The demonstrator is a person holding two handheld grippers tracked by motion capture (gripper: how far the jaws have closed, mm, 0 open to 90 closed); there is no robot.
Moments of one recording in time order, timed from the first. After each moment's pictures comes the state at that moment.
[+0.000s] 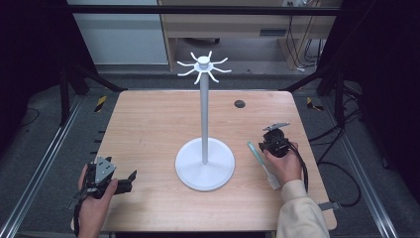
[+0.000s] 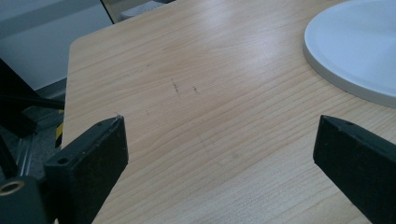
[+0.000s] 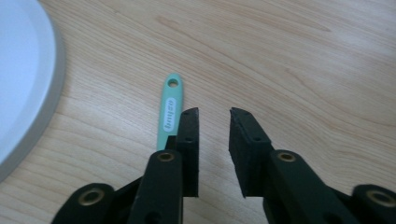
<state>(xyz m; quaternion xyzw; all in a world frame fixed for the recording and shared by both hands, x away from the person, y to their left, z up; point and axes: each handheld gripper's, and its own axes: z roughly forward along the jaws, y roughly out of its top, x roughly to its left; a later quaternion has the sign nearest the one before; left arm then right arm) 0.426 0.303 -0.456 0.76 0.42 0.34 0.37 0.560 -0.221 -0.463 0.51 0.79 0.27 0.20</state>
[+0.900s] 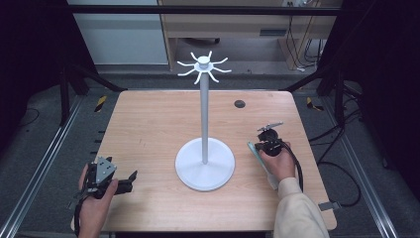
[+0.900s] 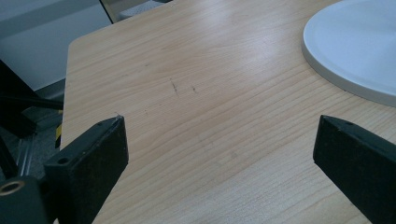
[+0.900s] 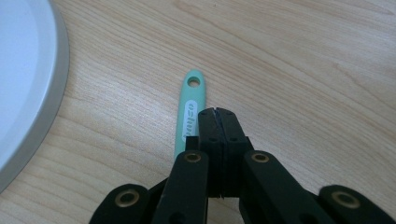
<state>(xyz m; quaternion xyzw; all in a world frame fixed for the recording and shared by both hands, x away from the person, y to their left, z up) 0.426 0.302 -0.456 0.76 0.42 0.34 0.37 0.575 -0.211 -0.482 0.50 0.80 0.27 0.16</state>
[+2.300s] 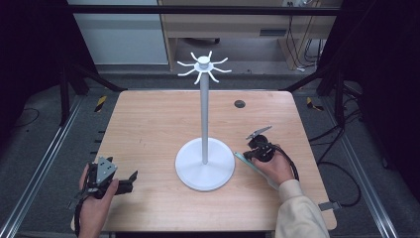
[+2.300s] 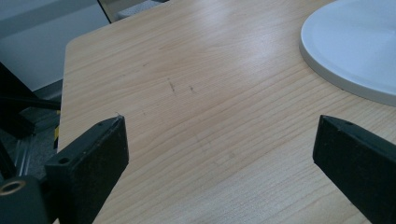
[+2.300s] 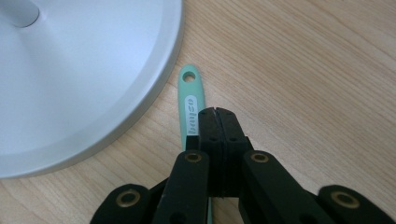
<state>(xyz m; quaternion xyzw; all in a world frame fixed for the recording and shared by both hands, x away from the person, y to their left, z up) 0.426 0.301 -0.457 0.76 0.42 0.34 0.37 0.557 -0.182 -0.479 0.41 0.86 0.28 0.09</state>
